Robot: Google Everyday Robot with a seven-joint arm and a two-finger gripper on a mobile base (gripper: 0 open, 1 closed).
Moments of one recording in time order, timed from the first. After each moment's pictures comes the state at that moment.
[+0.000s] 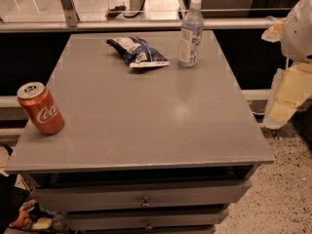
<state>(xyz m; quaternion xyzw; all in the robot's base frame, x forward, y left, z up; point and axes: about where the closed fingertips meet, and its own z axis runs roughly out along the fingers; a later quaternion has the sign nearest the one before) 0.438 -0.214 0.986 -0.60 0.78 -0.05 0.17</state>
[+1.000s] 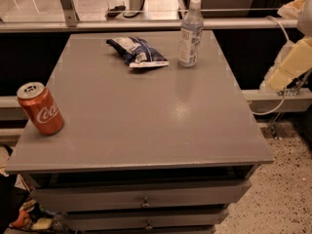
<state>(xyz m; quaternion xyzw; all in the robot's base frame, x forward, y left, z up) 0.497 -0.239 1.008 -0.54 0.79 -0.01 0.30</state>
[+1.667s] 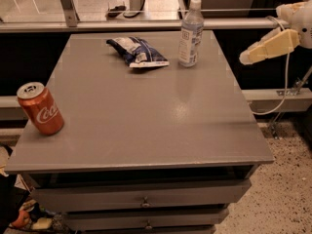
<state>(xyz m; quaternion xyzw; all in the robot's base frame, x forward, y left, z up) 0.591 -0.253 1.000 -0.40 0.77 0.12 0.49</state>
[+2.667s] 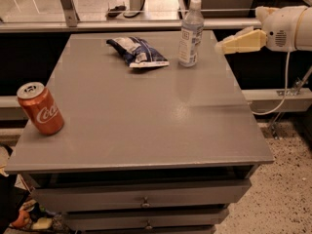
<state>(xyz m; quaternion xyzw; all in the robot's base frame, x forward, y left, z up) 0.646 -0.223 0.990 -0.34 0.73 0.17 0.57</state>
